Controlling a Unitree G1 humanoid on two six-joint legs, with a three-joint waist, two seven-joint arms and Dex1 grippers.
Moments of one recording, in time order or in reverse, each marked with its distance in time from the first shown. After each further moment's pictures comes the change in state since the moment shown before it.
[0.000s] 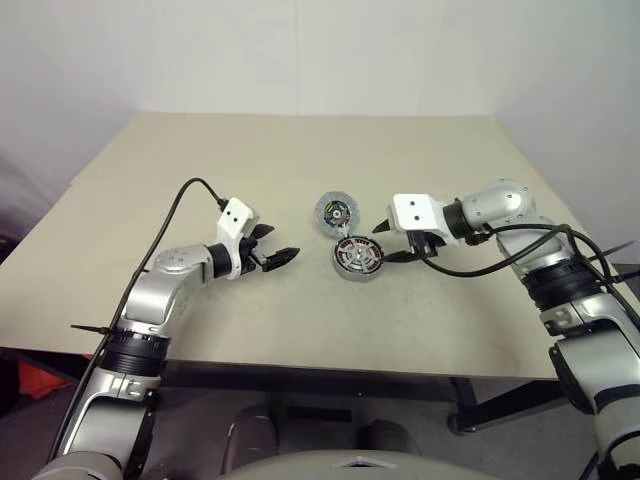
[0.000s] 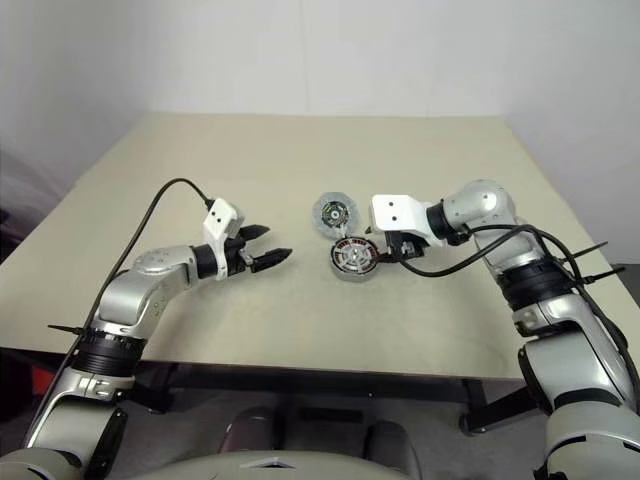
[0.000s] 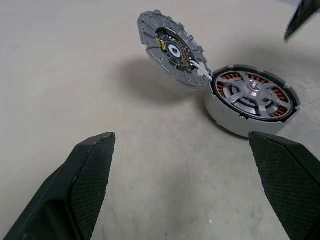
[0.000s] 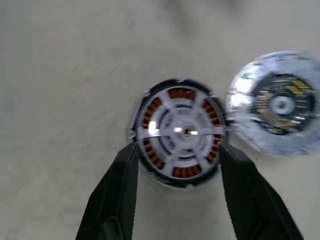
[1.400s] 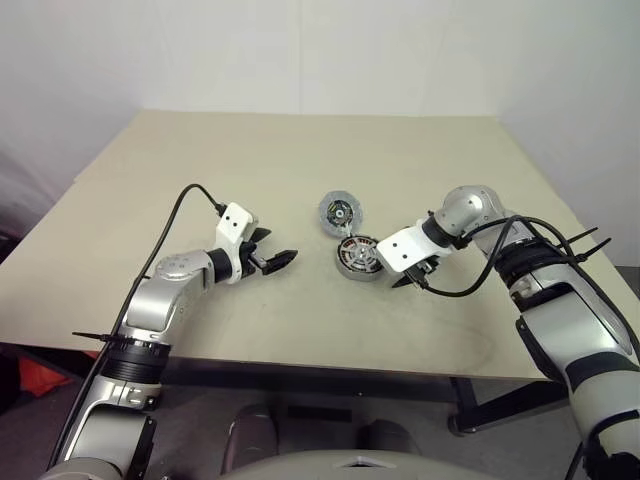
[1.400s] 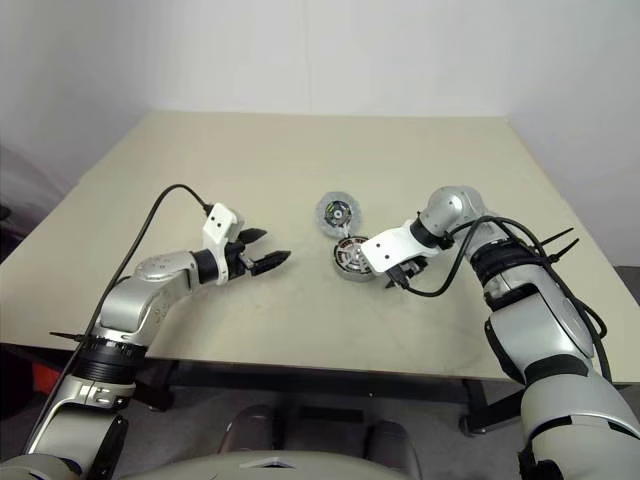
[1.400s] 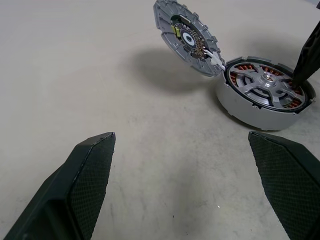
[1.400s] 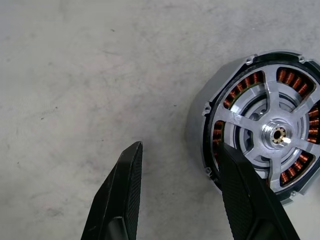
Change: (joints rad) left arm 0.035 -0.008 0.003 -0.018 0.004 0.000 0.042; right arm -0.139 0.075 0.110 0.348 -0.217 -0.427 0.107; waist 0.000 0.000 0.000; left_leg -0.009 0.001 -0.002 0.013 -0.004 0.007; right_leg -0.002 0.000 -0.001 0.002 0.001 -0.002
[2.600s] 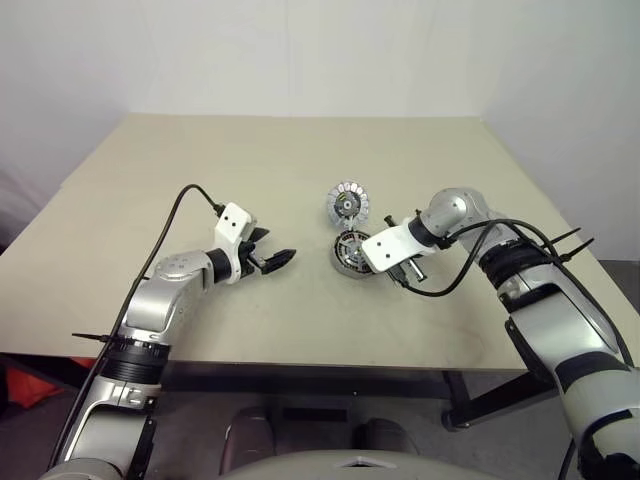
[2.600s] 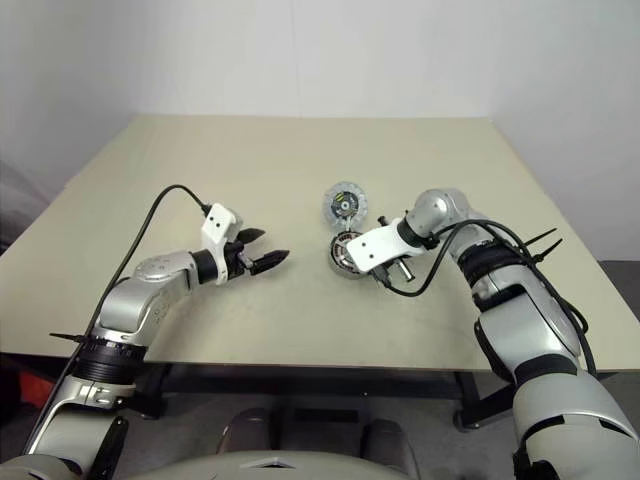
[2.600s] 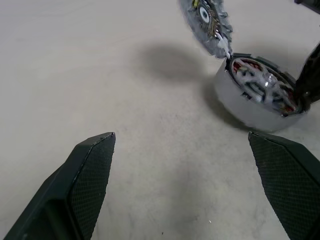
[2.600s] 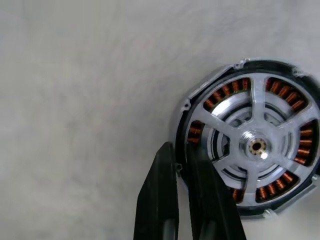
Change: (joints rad) left arm 0.011 -0.009 0.004 0.003 0.001 -0.005 0.020; right arm 0.097 0.053 -0.059 -0.224 0.035 0.338 -0.023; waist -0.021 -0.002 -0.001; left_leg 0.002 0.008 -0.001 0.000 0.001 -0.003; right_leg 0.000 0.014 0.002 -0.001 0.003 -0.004
